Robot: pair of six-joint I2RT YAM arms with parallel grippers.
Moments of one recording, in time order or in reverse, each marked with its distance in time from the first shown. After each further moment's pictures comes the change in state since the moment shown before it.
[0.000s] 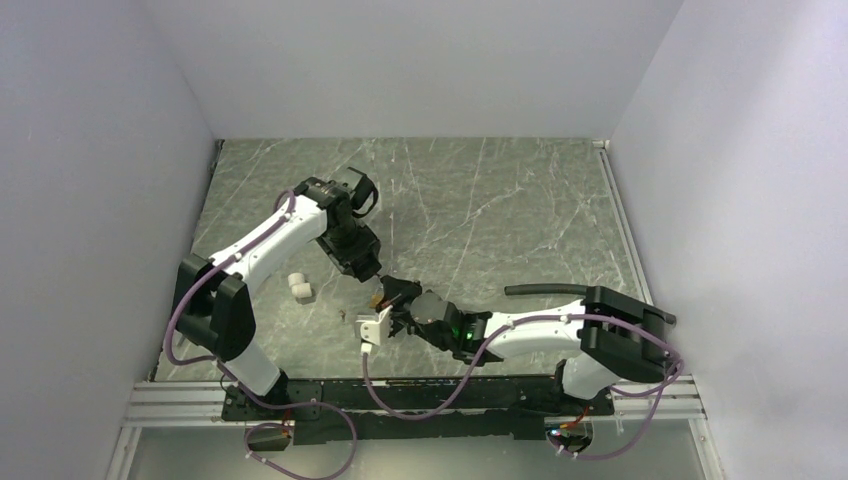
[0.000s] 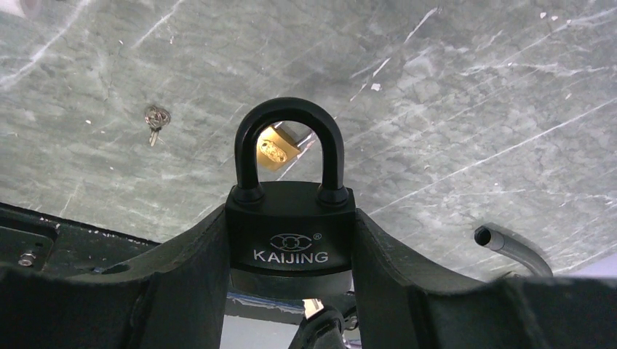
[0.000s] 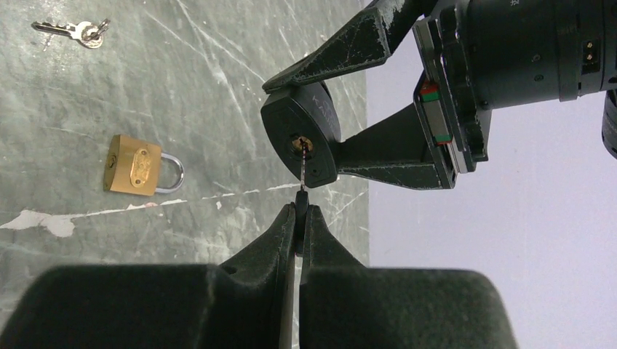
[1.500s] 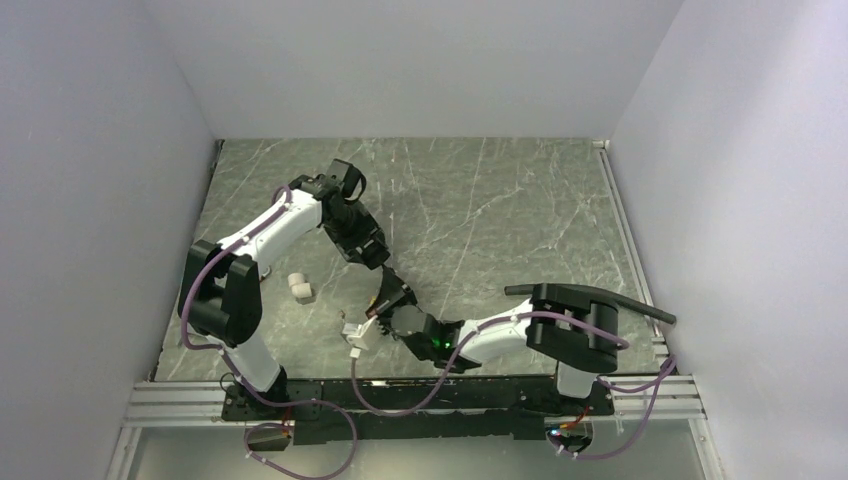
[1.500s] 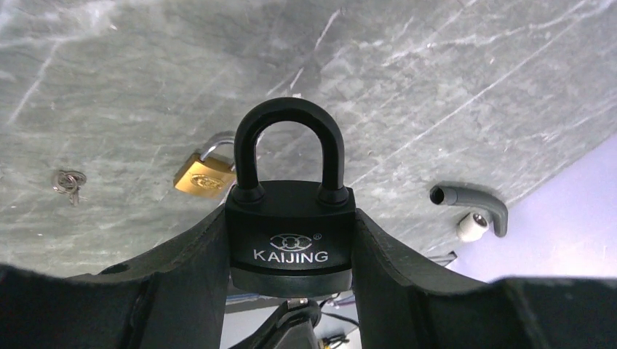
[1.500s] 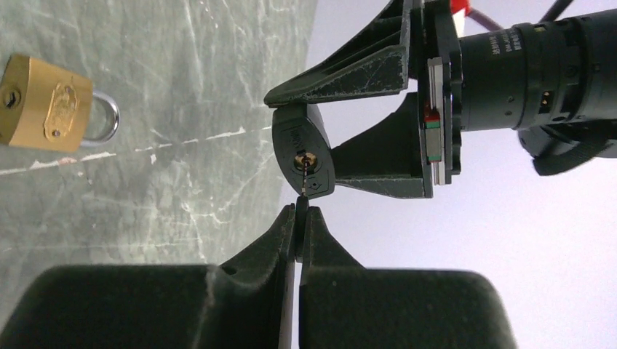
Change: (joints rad) left arm 0.112 0.076 -0.031 0.223 0.233 0.160; right arm 0.043 0.240 0.096 0.108 0.283 -0.329
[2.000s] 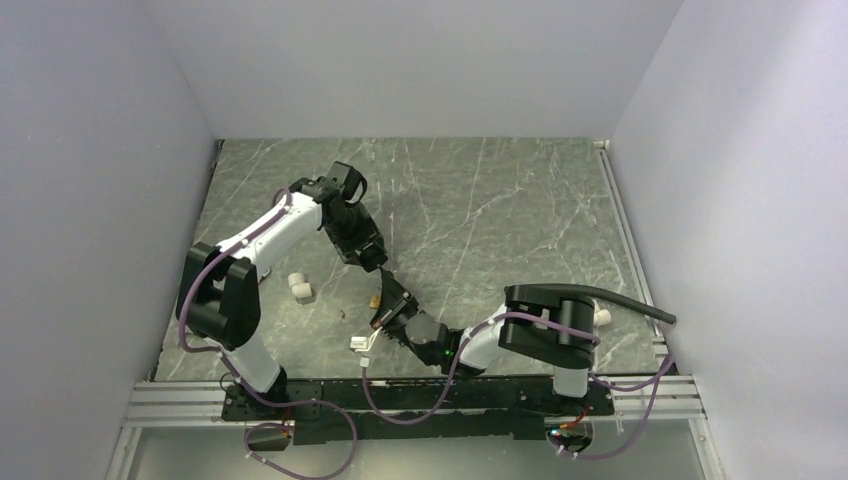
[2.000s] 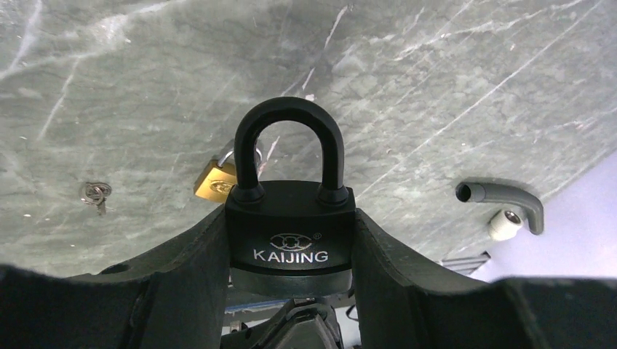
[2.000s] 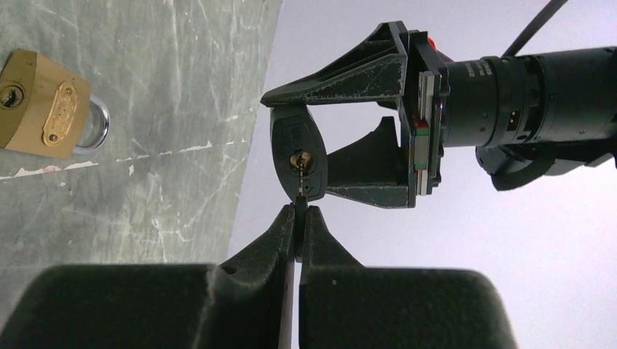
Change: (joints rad) left arm -0.008 -0.015 -0.025 0.010 0.011 0.084; right arm -0.005 0.117 -0.153 0.451 -0.077 -0.261
